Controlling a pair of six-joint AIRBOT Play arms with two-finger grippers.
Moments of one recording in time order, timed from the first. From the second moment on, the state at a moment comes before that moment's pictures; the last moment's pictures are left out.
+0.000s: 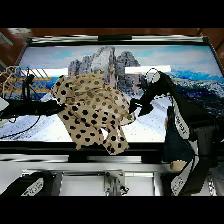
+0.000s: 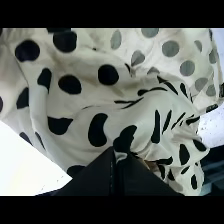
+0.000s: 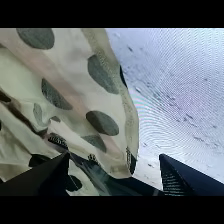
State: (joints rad) left arm 0.04 -0.98 0.91 0.92 -1.09 -1.38; right arm 0.16 -1.97 1.65 -1.05 1.59 1.55
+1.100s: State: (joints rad) left arm 0.12 -1.17 1.74 0.76 -1.02 -1.30; right arm 0.00 -1.61 2.05 -0.68 1.36 1.48
